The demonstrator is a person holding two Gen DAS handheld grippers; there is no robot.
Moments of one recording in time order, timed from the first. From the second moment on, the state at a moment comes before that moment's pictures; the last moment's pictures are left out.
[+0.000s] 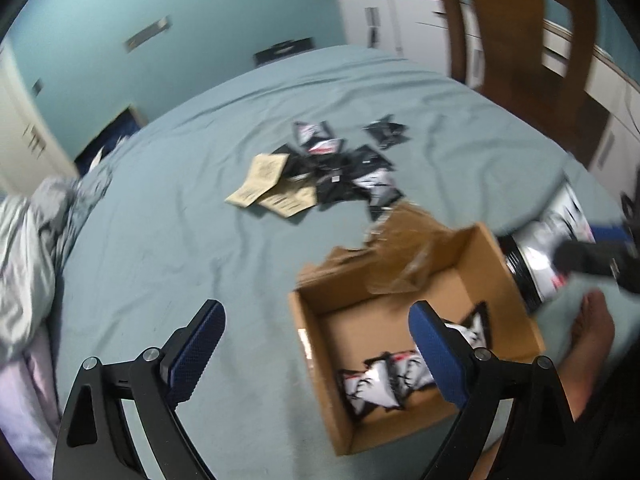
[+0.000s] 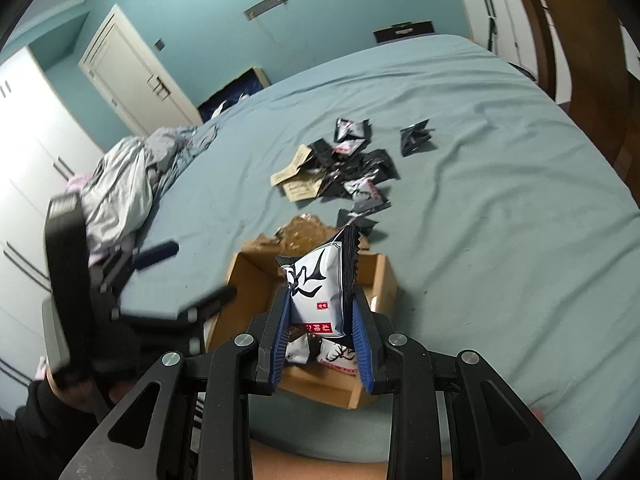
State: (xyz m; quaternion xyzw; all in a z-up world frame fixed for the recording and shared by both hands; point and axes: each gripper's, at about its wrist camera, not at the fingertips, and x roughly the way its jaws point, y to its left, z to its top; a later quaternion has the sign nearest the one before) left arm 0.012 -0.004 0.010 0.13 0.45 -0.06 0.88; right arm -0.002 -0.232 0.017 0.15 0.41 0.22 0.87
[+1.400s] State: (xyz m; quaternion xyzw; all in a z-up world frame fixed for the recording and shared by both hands) left arm 0.030 0.016 0.008 0.09 0.47 -0.02 0.88; right arm 0.029 -0.232 0.012 0.18 0.48 0.16 0.84
